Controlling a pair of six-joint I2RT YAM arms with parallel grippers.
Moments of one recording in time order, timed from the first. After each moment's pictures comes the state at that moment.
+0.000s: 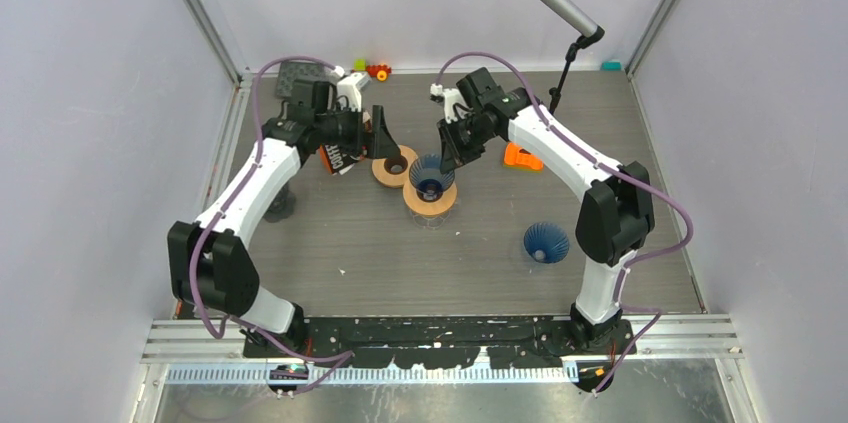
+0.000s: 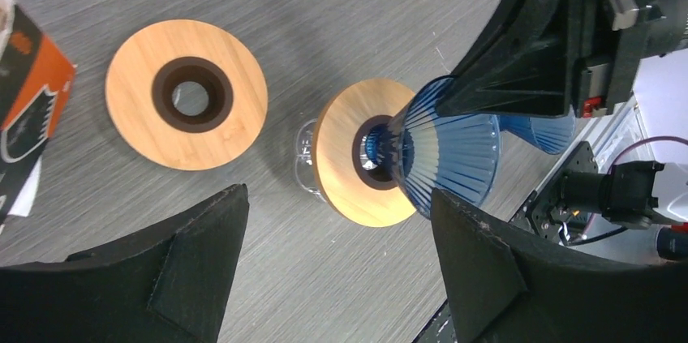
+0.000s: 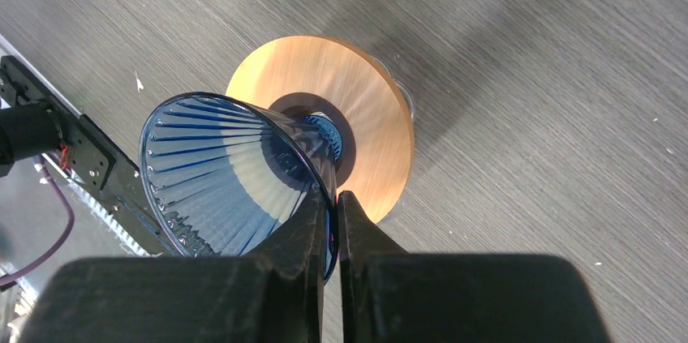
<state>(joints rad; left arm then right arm) -0.25 1.49 1.30 -0.51 0.60 -0.16 0.54 1.85 1.68 -0.86 -0.40 0.08</state>
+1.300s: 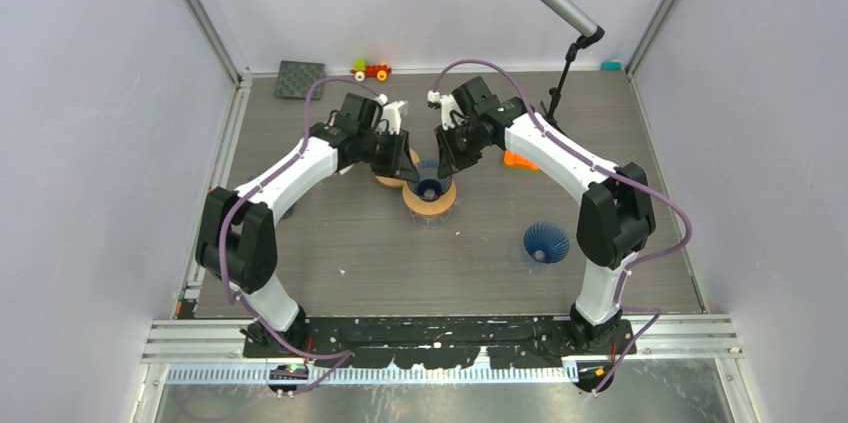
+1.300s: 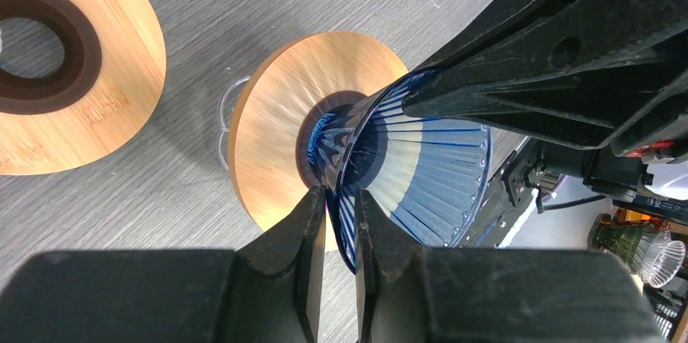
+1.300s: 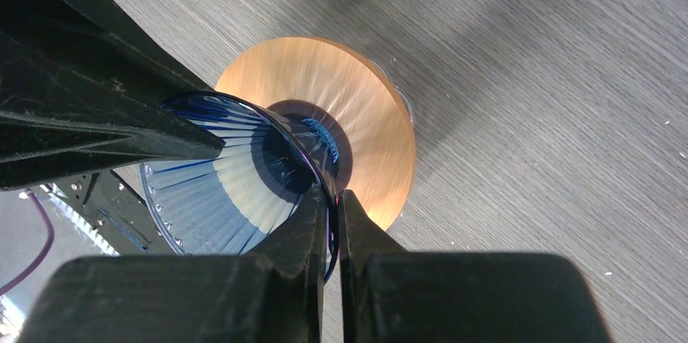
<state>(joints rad) -0.44 1.66 1.28 -0.51 0.59 -0.26 0.57 1.85 1.61 -0.79 -0.36 0.10</state>
